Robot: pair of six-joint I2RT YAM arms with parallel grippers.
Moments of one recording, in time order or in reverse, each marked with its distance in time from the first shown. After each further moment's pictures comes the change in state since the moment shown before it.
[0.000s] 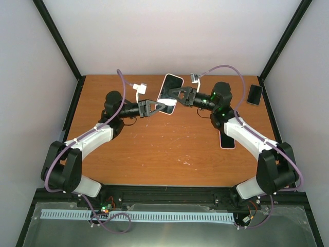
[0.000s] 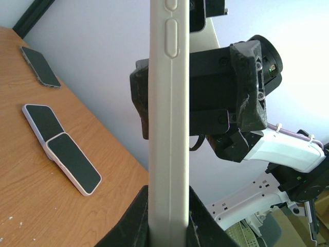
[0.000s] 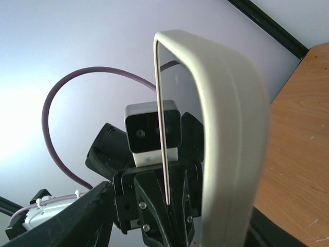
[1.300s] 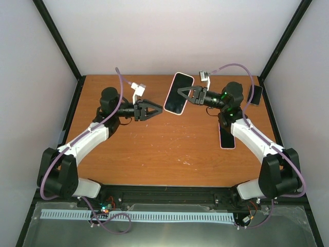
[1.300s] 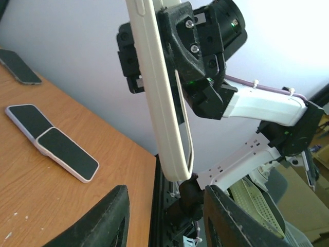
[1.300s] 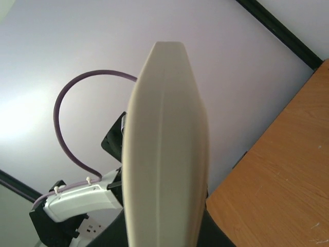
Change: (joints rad) left arm 0.030 -0.063 0.039 -0.174 0.165 0.212; right arm -0.096 -0.048 -0.026 0.078 -0.113 0.065
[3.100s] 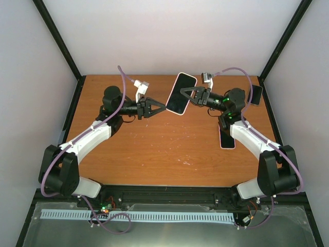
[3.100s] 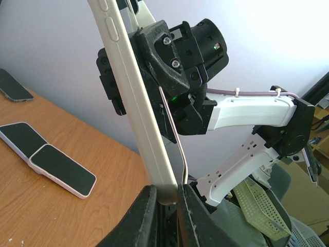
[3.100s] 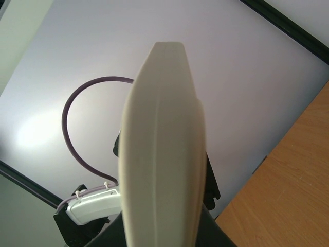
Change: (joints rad) left arm -0.035 0.034 0.045 0.040 -0.027 0.019; right arm -0.016 0.018 -0.074 0.267 -0.023 0.200
